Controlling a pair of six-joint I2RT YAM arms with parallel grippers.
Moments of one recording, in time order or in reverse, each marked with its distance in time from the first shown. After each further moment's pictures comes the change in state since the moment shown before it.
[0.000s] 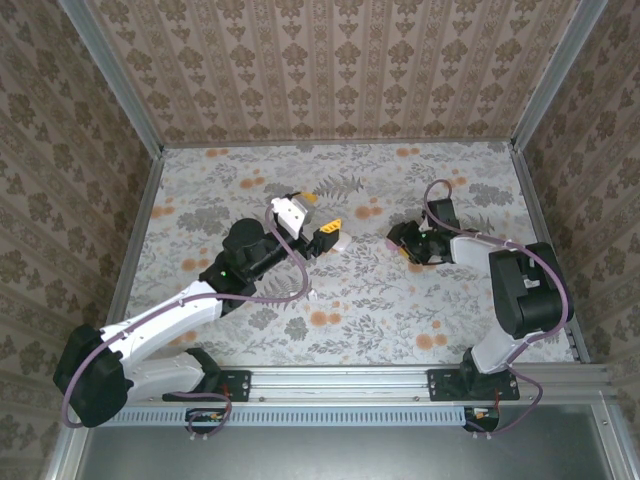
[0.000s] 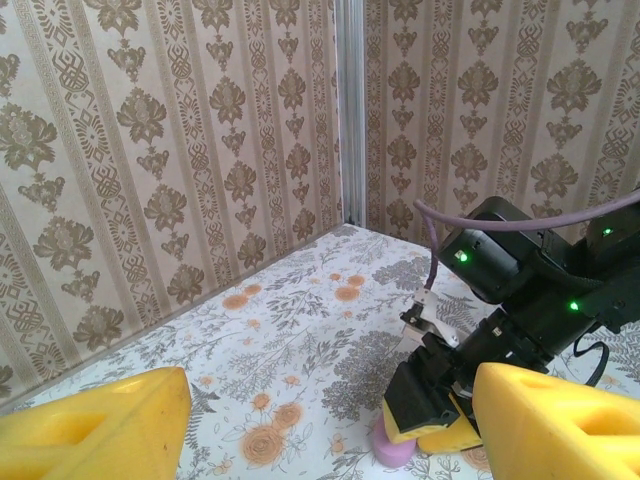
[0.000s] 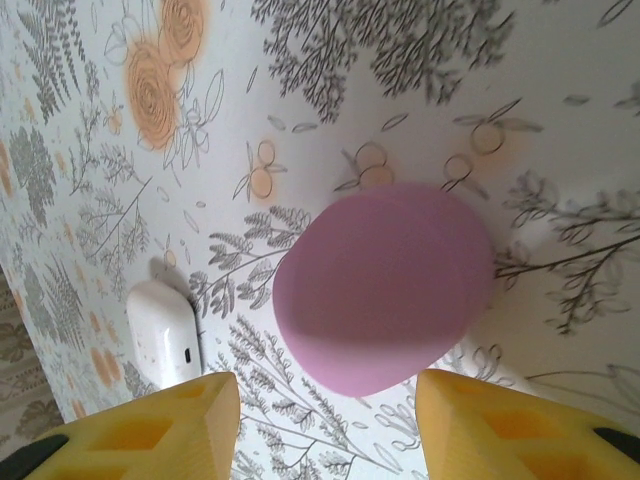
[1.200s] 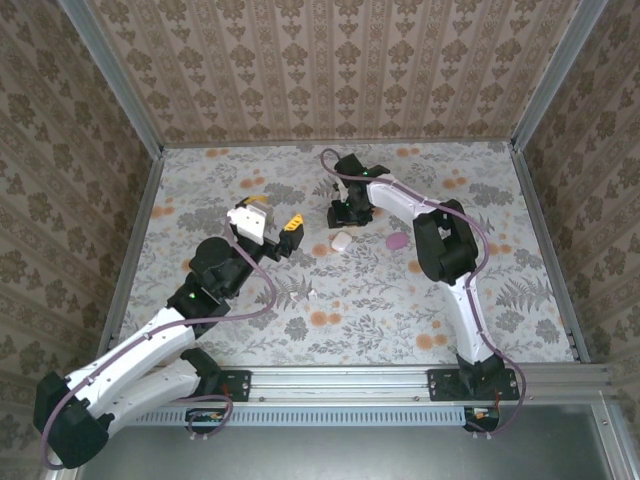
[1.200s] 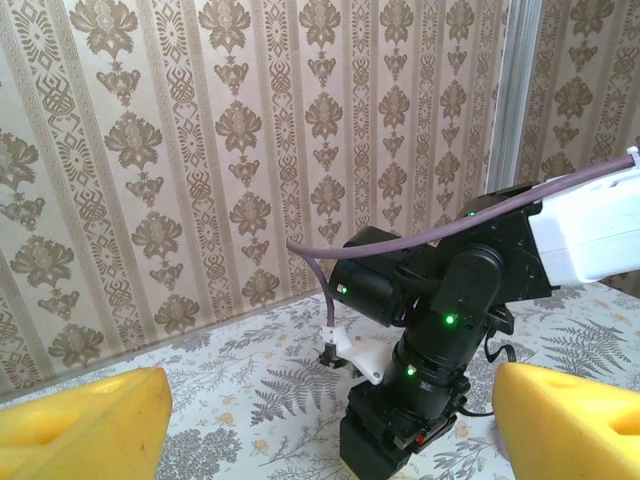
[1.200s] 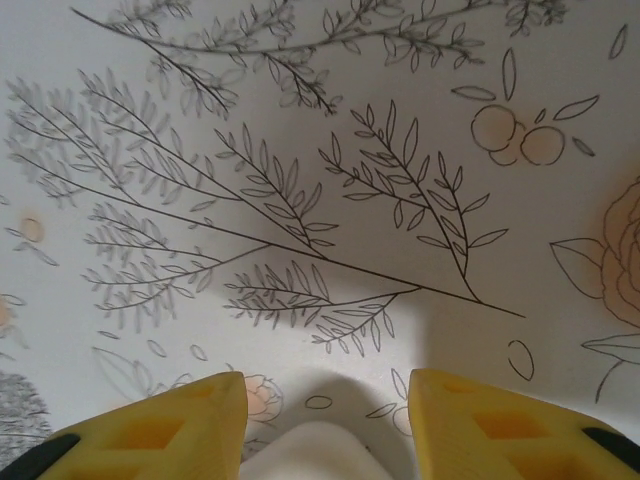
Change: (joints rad) left arm 0.053 -0.284 -0.109 -0.144 -0.277 -0.011; right arm 0.314 0.669 1.114 -0.784 0.240 -0.587
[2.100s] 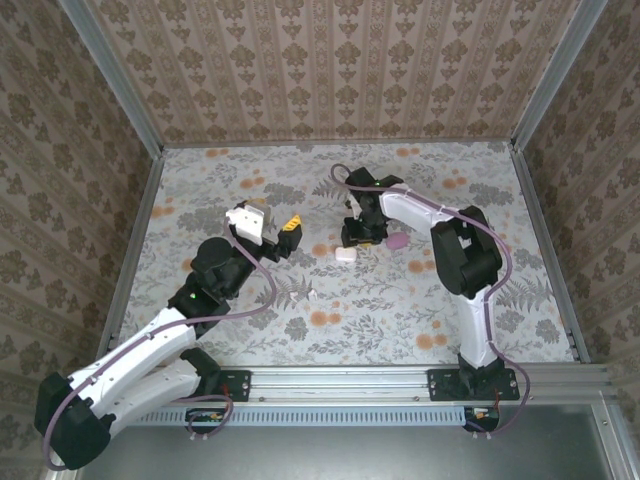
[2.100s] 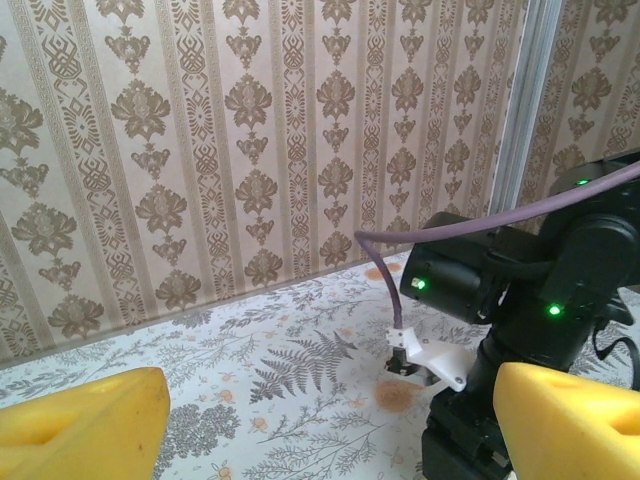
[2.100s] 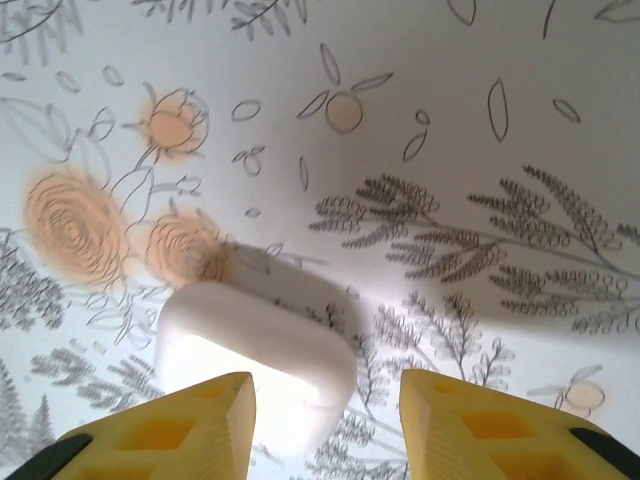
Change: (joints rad) left arm 0.020 0.003 -0.024 -0.001 0.001 -0.047; right arm 0.006 -0.244 -0.313 -0.034 -0.013 0.005
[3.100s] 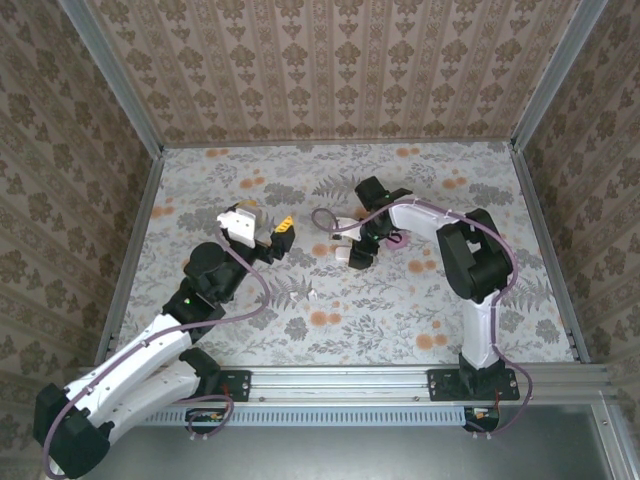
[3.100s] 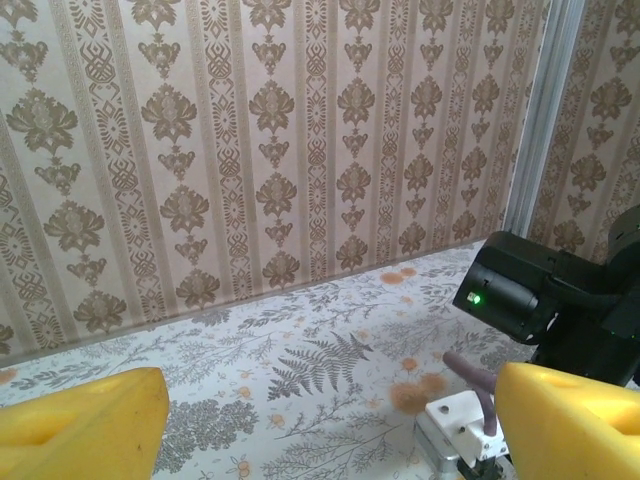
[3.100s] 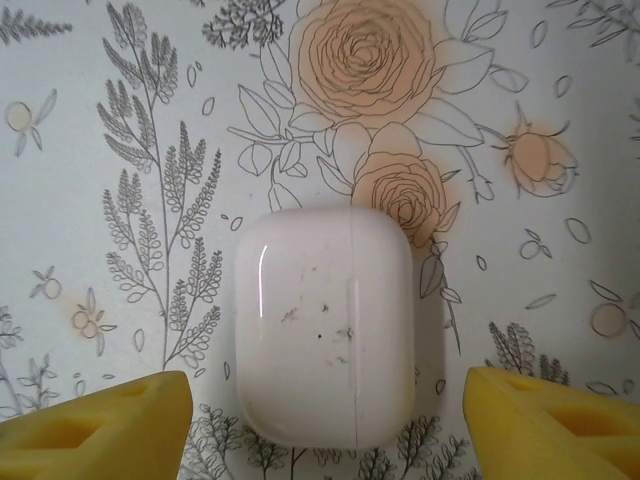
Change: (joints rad) left arm 0.026 -0.060 -0.032 -0.013 -0.009 -0.002; right arm -0.029 -0.042 -0.178 0.197 -0.179 -1.249
